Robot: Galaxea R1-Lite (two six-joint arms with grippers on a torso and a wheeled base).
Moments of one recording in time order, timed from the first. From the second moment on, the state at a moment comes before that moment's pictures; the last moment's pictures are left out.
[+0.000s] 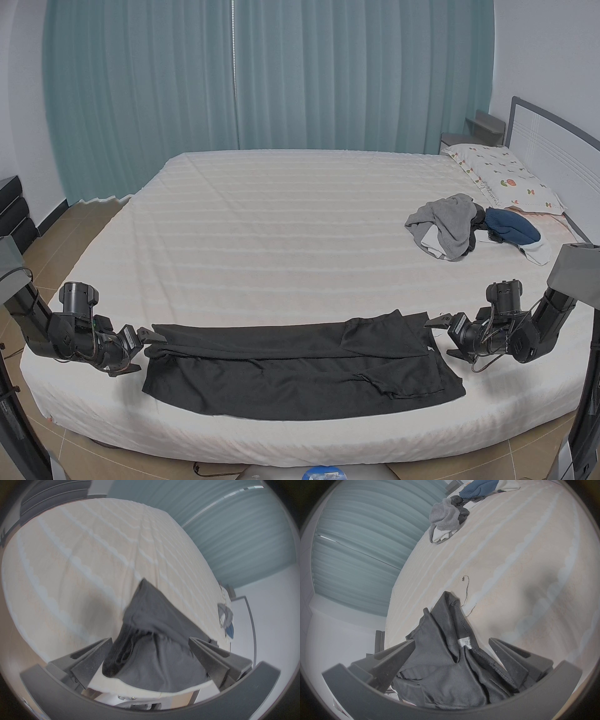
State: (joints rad) left arm 0.18 2.04 -0.63 -0.45 -0.49 -0.49; right arm 0.07 2.23 -0.70 -0.82 0.31 0.82
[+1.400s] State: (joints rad) left arm 0.23 2.11 -0.54 -0.54 -0.43 -0.26; right arm 0.08 2.22 -0.69 -0.82 0.31 0.82
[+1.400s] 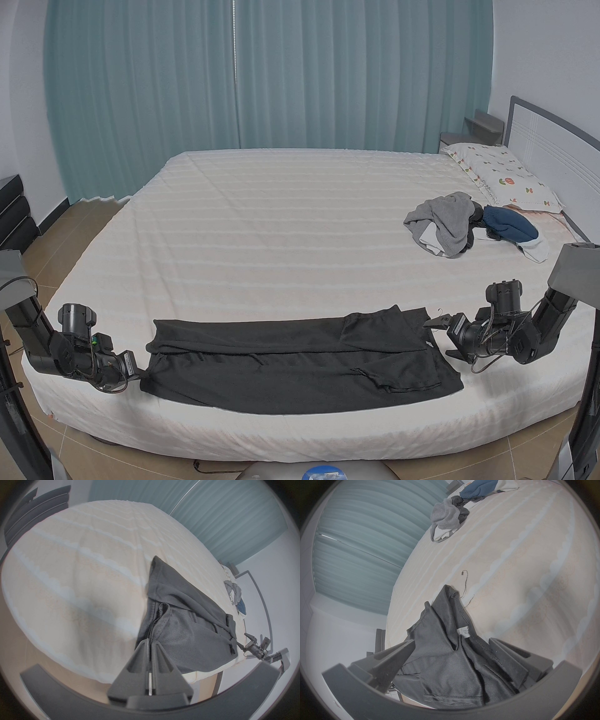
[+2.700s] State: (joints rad) left arm 0.18 2.06 -0.63 -0.52 -0.48 -0.50; right arm 0.09 2.22 -0.69 -0.82 0.31 0.82
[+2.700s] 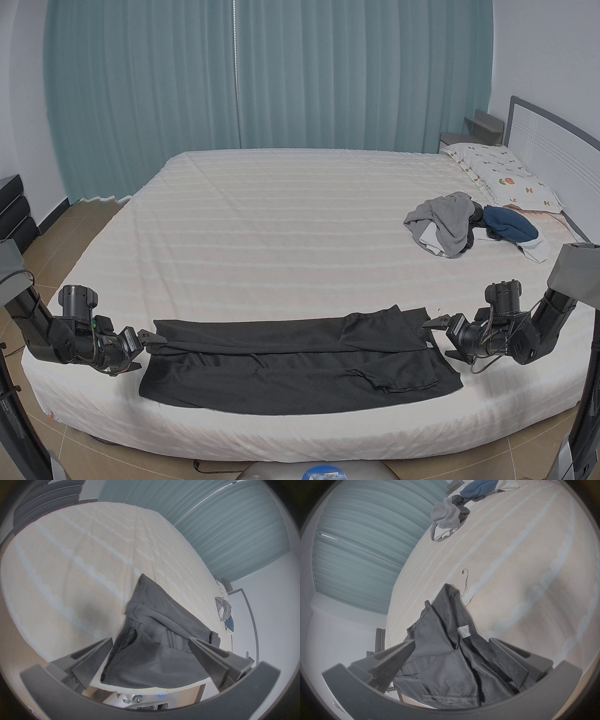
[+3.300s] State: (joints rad) left arm 0.14 2.17 -0.66 -0.62 -0.36 -0.51; right arm 0.08 2.16 -0.65 -0.81 0.31 0.80
